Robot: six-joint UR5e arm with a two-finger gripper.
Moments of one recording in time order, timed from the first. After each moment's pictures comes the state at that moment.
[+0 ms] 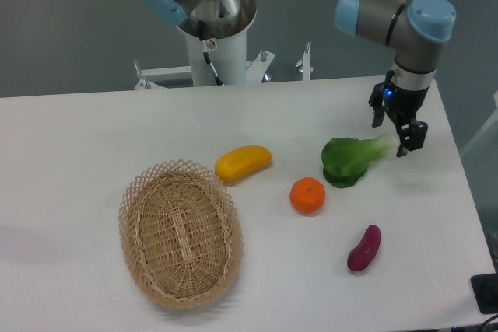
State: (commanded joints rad) arm 2.89 -1.87 -1.79 -0.82 1.41 2.02
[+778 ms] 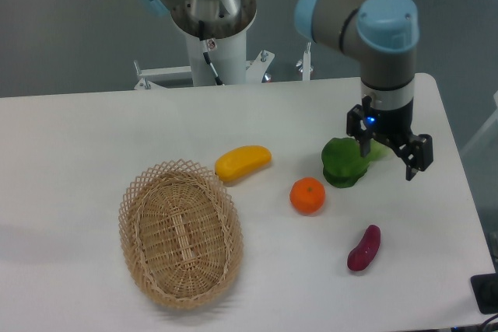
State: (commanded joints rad) arm 2.65 -1.81 -1.57 -0.88 1.57 1.19
